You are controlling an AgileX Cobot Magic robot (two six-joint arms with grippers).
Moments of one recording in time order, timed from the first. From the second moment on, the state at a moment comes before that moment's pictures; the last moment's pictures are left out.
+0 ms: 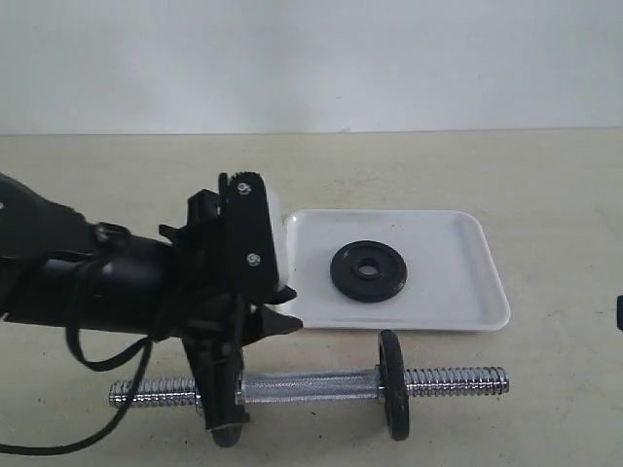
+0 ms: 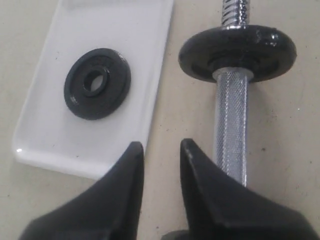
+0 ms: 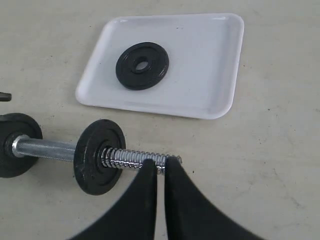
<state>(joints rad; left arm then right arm) -0.72 1.51 -0.71 -1.26 0.19 1.94 0.11 0.58 -0.45 0.48 0.71 -0.27</state>
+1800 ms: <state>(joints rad) -0.77 1.90 -0.86 -1.30 0.21 1.64 0.11 0.58 -0.45 0.55 0.71 -0.34</state>
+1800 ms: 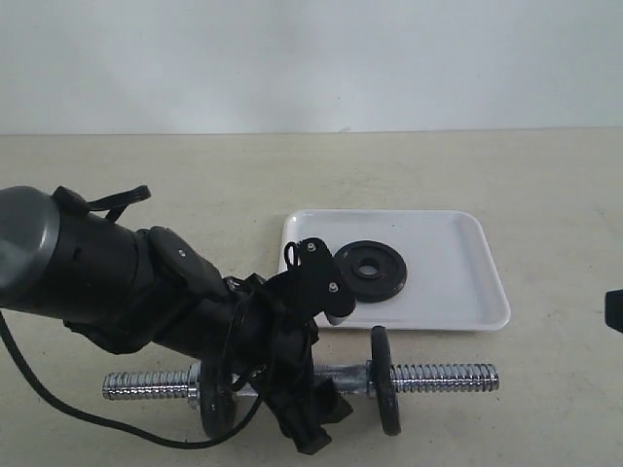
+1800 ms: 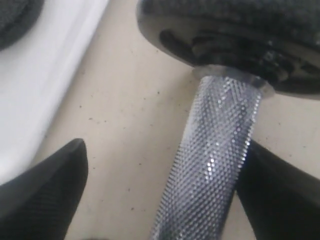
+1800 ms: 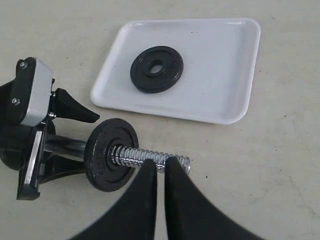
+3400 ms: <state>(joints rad) -0.77 1.91 -0.87 -1.32 0.18 1.62 0.11 0.58 -0.45 0.56 0.71 -0.34</state>
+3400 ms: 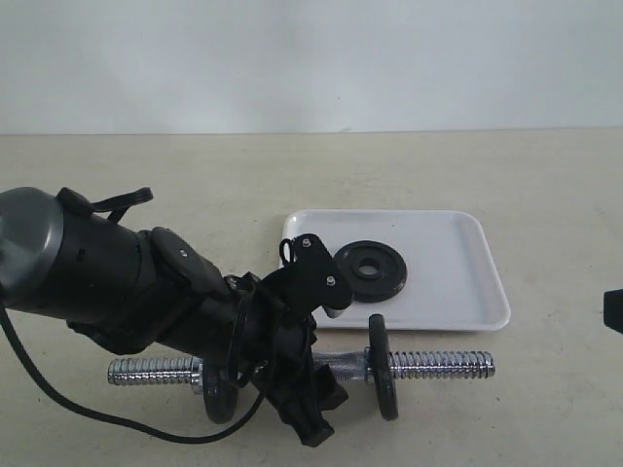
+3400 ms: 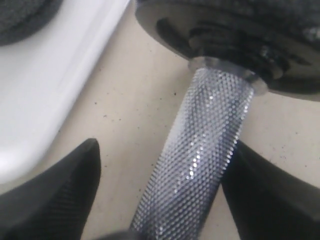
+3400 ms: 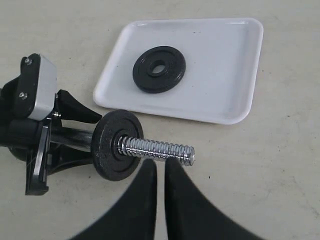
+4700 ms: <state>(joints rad) -0.77 1.91 -0.87 -1.33 0.18 1.60 0.11 0.58 -0.45 0.58 0.71 -0.35</state>
